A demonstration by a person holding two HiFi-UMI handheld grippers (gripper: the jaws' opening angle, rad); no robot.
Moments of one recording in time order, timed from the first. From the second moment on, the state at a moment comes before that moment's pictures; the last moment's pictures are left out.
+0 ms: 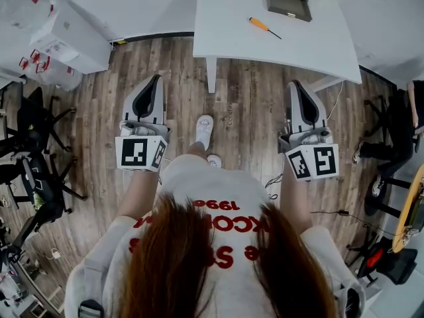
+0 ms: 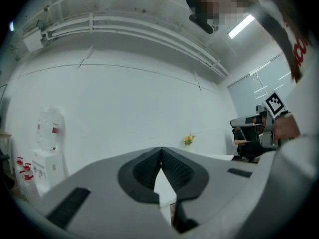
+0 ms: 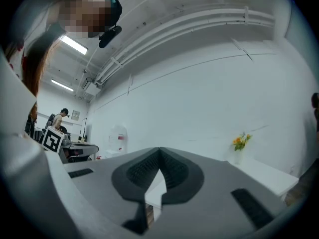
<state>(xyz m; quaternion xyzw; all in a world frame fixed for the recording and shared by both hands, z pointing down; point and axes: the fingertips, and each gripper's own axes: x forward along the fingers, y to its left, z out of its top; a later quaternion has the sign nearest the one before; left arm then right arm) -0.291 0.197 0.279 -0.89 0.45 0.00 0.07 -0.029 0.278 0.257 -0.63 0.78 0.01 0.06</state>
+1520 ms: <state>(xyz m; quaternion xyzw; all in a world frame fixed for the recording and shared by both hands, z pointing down) -0.228 -0.038 0.285 -0.93 0.37 0.03 0.04 0.004 0.088 0.251 -0.68 0.73 0.00 0.05</state>
